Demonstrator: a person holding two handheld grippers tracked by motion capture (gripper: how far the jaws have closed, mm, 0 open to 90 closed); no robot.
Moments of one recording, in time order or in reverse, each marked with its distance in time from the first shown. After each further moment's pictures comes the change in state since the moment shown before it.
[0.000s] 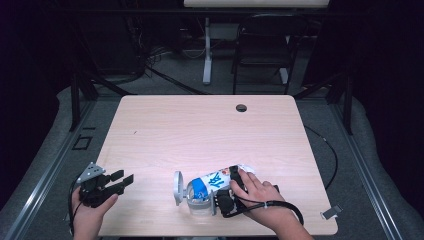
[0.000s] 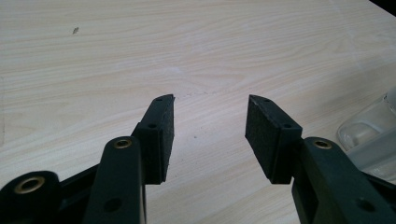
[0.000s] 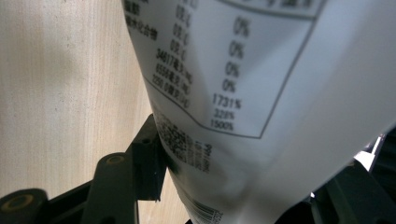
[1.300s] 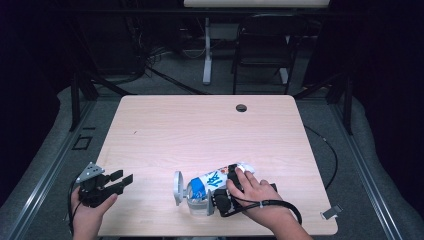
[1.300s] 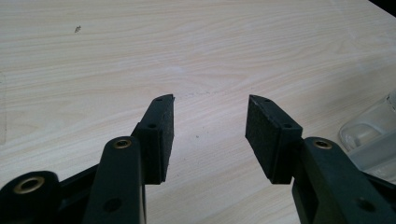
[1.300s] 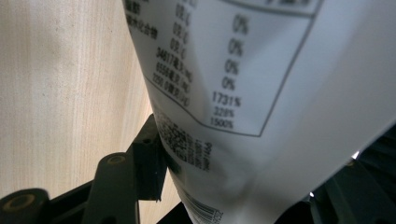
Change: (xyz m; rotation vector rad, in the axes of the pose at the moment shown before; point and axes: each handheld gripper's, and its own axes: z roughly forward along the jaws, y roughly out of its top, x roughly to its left) left arm 0.002 -0.001 0.000 0.001 0.001 -0.006; right arm -0.005 0.007 -0.001 0.044 -0.012 -0.058
